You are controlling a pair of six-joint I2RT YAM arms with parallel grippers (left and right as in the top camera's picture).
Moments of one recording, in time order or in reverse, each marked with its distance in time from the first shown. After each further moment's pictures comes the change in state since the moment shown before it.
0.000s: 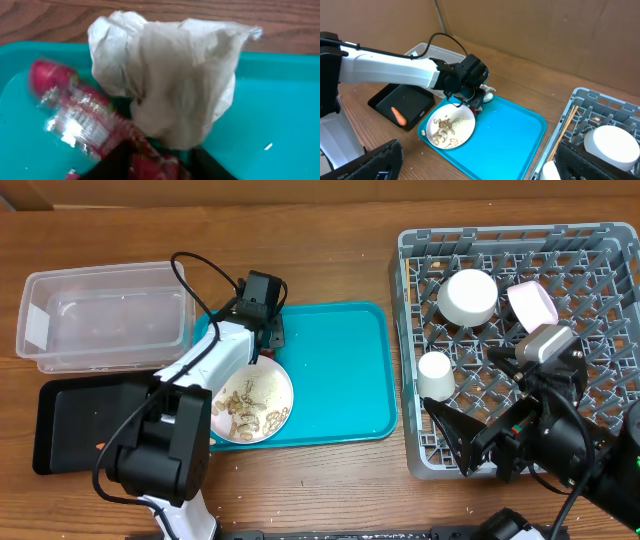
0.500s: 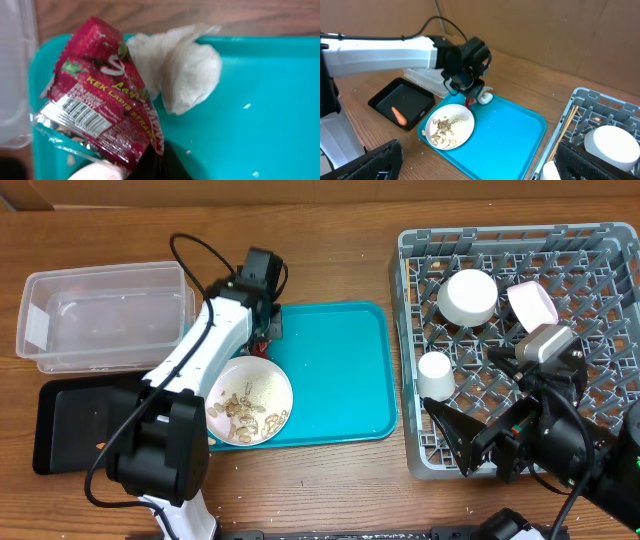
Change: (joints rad) left arm 0.000 0.000 0.269 -0.423 0.019 0.012; right arm 0.000 0.000 0.000 0.001 0.000 0.000
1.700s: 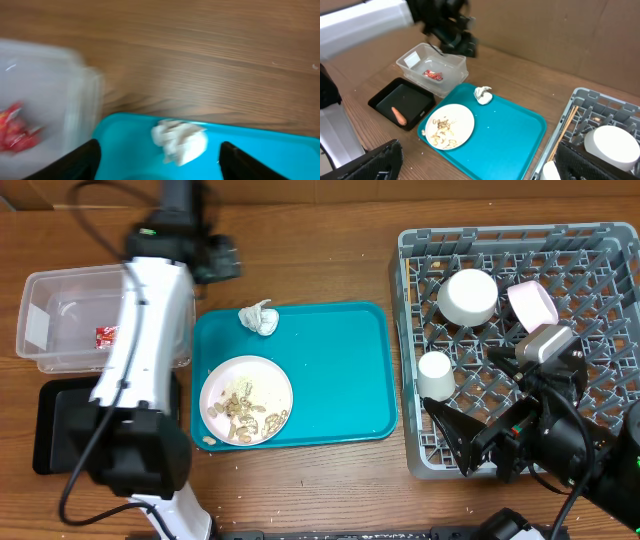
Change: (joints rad) left arm 0.151 0.009 0.376 -0.121 0.069 0.029; right arm 0.000 0.000 0.000 -0.002 0.000 0.000
